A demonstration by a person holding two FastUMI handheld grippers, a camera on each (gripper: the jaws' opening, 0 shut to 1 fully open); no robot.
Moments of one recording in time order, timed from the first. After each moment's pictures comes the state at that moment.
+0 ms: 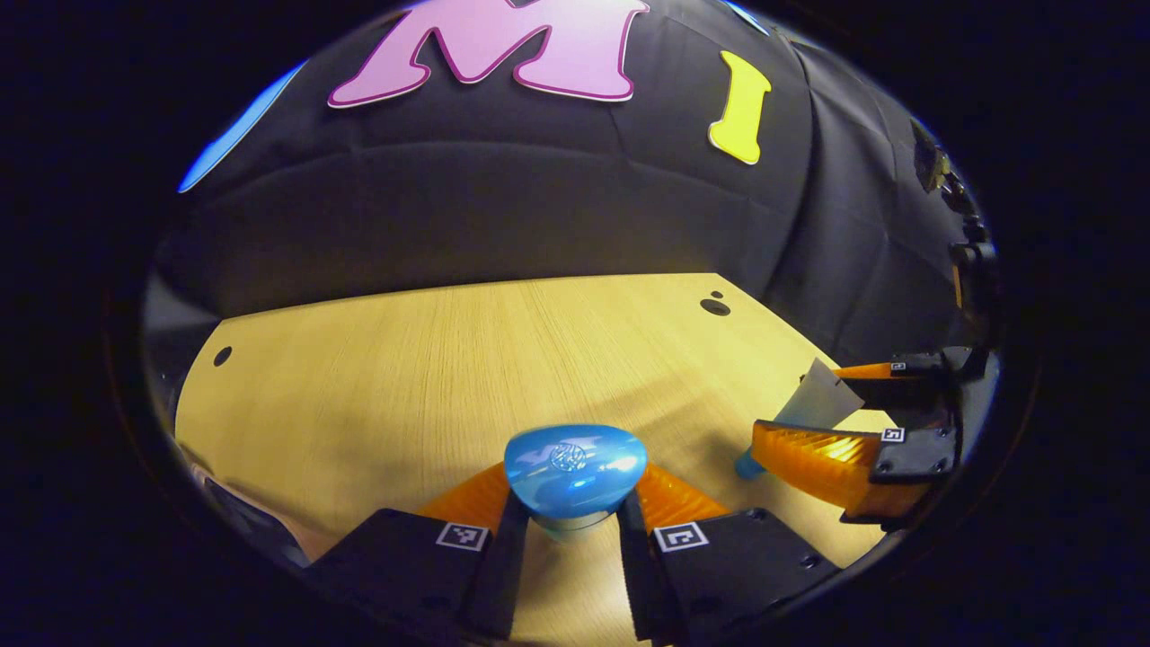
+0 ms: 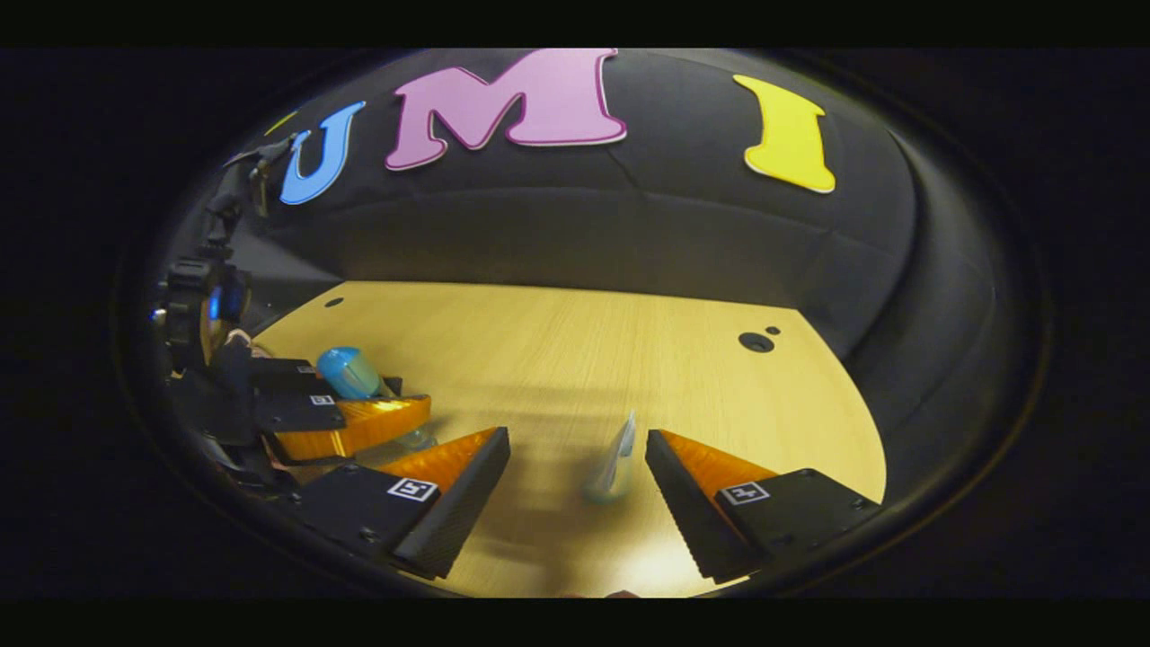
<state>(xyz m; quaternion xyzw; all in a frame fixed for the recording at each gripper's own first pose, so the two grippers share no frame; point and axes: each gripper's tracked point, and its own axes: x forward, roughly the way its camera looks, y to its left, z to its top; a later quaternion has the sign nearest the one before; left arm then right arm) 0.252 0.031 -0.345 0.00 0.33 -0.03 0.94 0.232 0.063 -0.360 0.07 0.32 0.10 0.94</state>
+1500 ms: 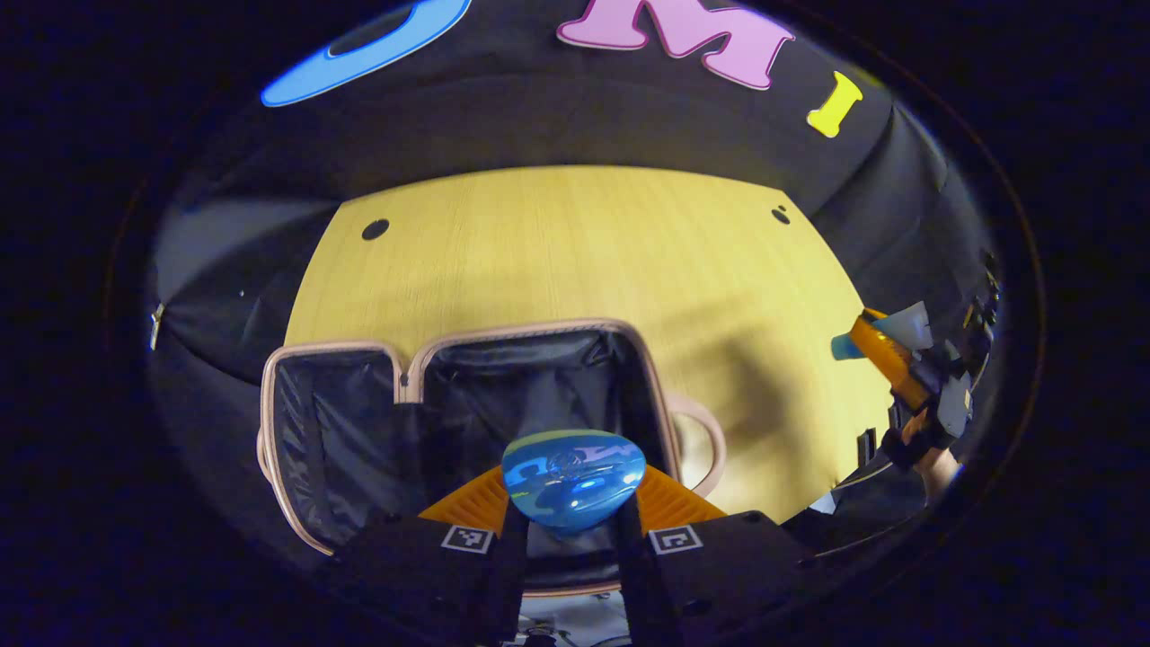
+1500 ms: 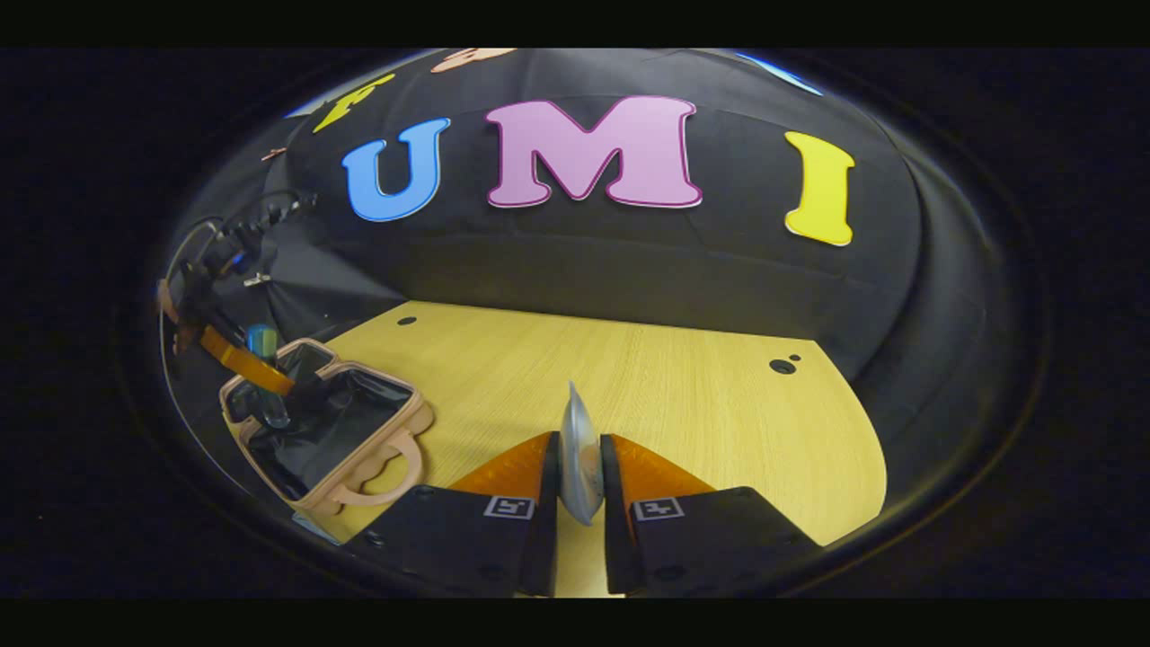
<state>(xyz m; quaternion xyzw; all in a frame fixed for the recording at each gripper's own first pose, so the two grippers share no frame) 0.009 0.248 -0.261 -0.03 0.60 0.04 0.79 0.124 0.142 -0.244 0.06 0.24 0.14 0.96</state>
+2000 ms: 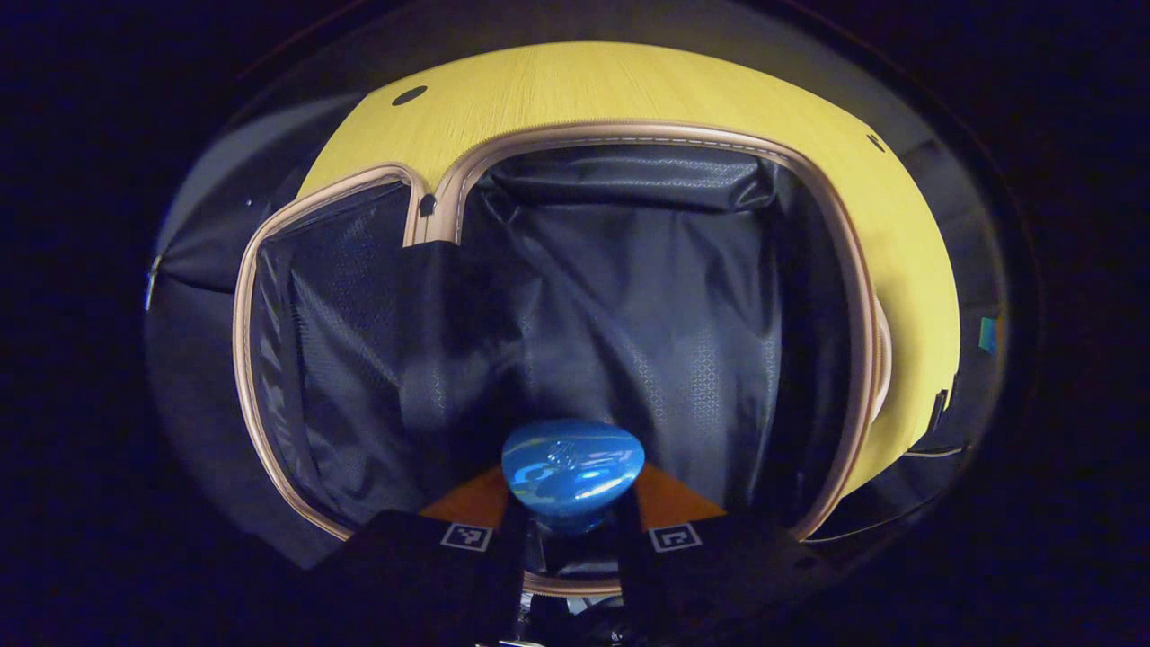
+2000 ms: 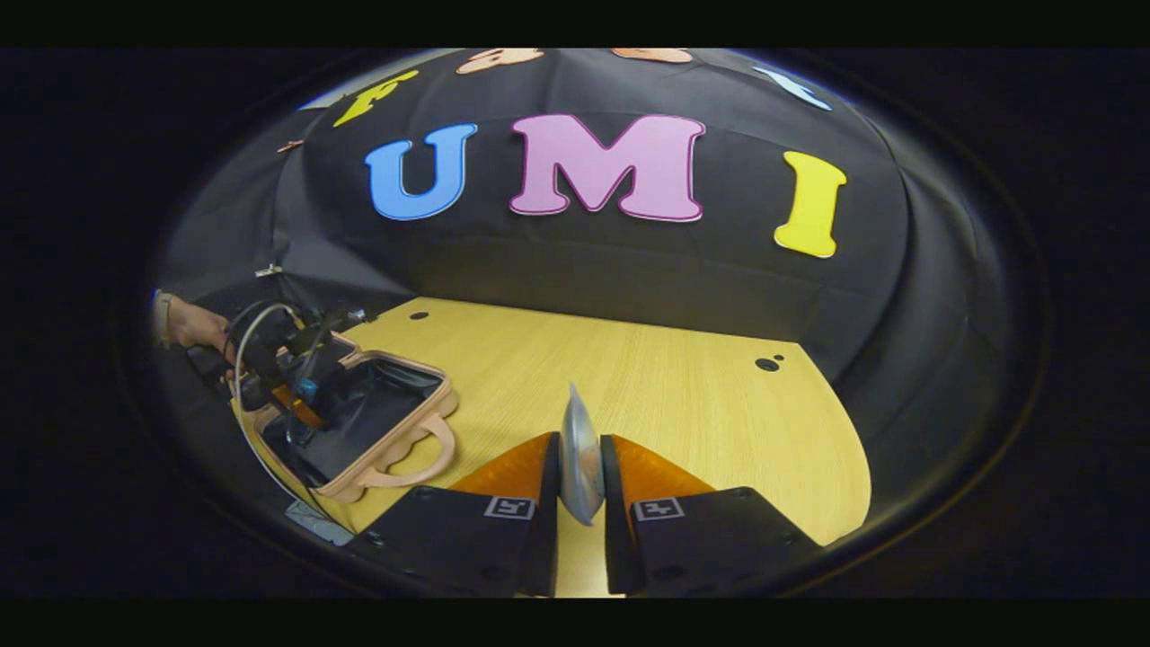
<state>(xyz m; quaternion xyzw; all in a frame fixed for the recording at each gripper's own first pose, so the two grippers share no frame) -0.052 0.294 -0.359 -0.01 0.70 0.10 0.71 0.073 0.154 -0.221 0.04 0.24 0.13 0.96</state>
